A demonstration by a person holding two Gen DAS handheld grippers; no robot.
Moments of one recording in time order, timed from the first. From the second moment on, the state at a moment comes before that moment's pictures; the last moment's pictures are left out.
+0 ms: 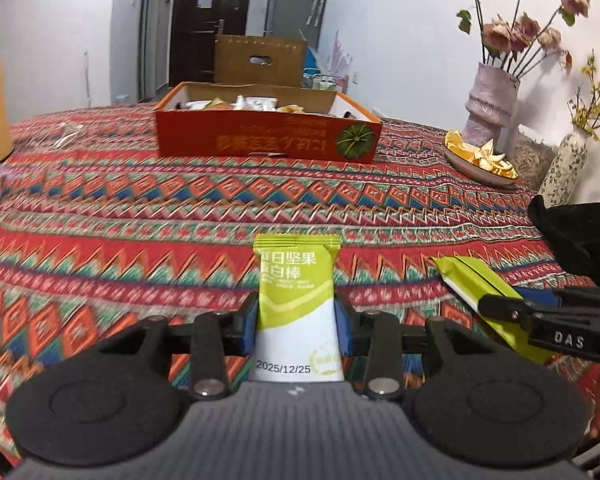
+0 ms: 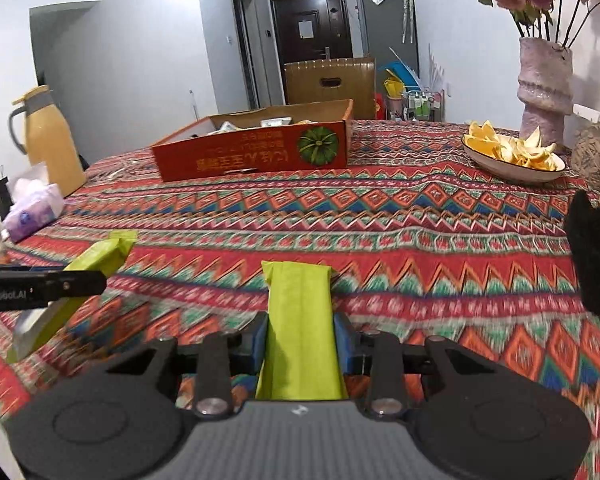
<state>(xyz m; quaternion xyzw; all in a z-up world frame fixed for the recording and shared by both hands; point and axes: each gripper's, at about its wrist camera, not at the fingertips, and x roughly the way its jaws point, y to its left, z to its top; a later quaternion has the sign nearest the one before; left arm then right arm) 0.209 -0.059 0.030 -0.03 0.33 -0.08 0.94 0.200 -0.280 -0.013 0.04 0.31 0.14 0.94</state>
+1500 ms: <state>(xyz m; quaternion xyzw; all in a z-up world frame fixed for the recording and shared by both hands) 0.515 0.021 0.124 -0.03 0.23 -0.10 0.97 0.505 -0.246 0.098 0.03 0.24 0.18 0.95</state>
